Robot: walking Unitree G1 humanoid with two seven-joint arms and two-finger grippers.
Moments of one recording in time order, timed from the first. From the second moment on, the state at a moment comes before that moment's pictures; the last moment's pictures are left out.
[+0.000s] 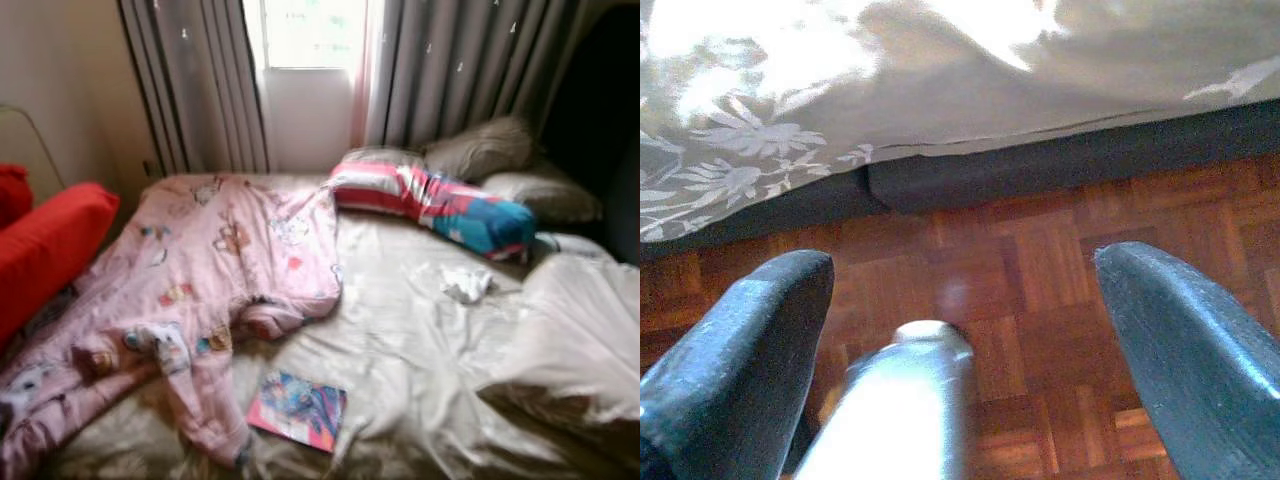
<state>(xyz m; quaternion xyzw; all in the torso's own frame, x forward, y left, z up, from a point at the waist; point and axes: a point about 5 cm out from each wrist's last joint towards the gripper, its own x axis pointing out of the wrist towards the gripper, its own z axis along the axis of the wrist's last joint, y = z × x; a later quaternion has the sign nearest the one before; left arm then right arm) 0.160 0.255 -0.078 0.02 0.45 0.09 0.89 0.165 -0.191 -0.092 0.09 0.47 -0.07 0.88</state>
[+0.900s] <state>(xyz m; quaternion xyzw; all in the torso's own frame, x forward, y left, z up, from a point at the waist) 0.214 0.192 -0.067 0.00 0.41 0.05 0.91 0.167 -0.194 -0.090 0.08 0.46 -0.07 0.88</state>
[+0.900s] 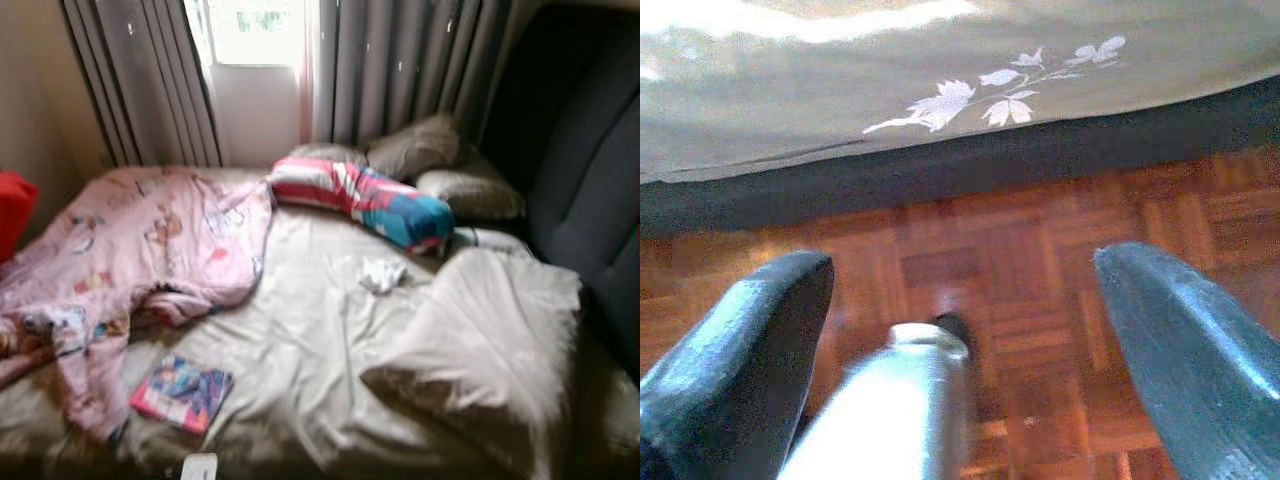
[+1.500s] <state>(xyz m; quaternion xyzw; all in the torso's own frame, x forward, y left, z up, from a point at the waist) 0.205 0.200 -0.071 0.00 0.42 0.05 0.91 0.161 -0.213 -0.090 0.07 0.47 -0.09 0.88</state>
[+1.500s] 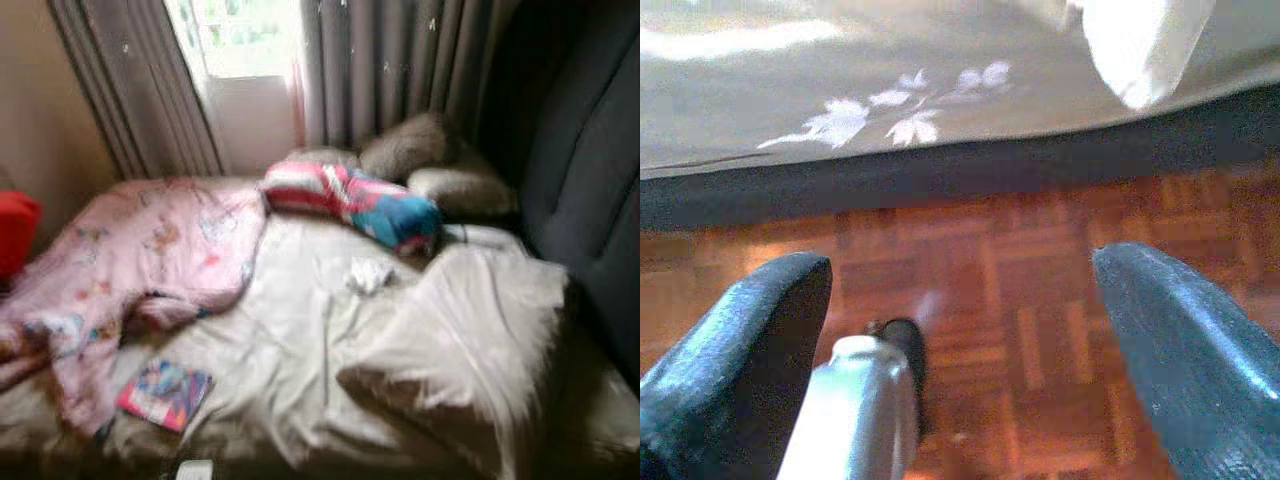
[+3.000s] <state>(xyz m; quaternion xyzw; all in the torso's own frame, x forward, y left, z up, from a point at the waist) 0.201 0.216 -0.069 0.00 0.41 0.07 0.91 0.171 -0.197 -0.087 0.09 0.44 -0.09 0.89</state>
